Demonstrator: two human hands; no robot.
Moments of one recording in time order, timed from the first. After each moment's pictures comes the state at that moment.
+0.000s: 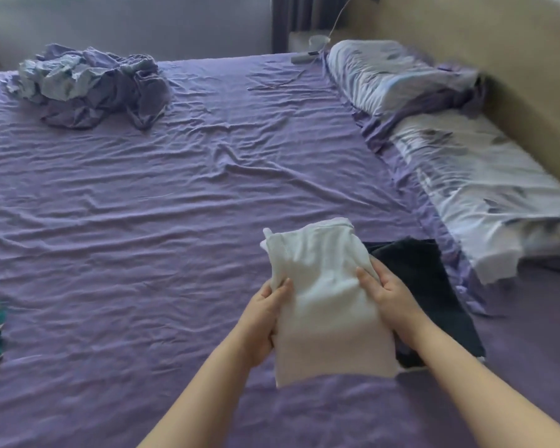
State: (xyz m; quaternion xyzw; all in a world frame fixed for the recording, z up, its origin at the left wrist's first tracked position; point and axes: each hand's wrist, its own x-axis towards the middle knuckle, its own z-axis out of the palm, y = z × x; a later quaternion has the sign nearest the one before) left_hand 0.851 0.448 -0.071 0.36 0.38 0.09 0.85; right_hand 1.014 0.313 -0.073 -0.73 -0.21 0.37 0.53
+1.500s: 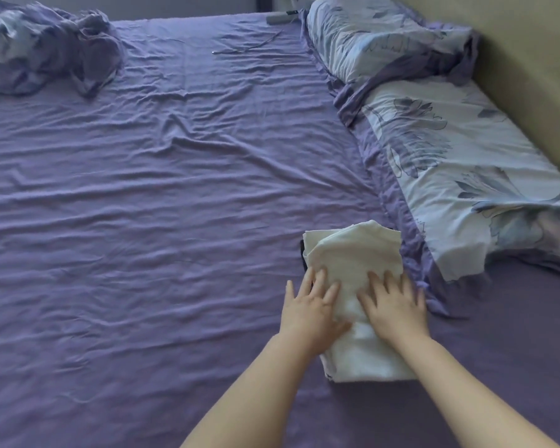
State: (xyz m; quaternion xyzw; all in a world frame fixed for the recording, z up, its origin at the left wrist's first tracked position) left_hand 1.023 0.326 -0.189 0.94 0.22 -0.16 0.20; right_hand 1.147 0.209 -0.197 -0.94 -0.30 0.18 -0.04
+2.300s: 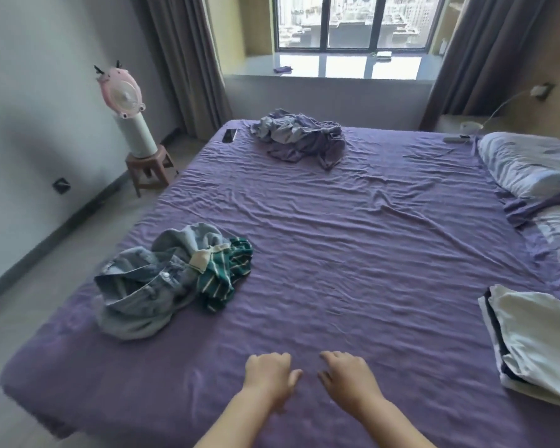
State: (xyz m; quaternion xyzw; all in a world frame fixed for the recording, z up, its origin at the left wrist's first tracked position) left_hand 0.449 0.370 0.013 0.84 0.48 -0.18 0.15; right_hand 0.609 0.308 0.000 -0.74 -0.65 0.20 -0.01
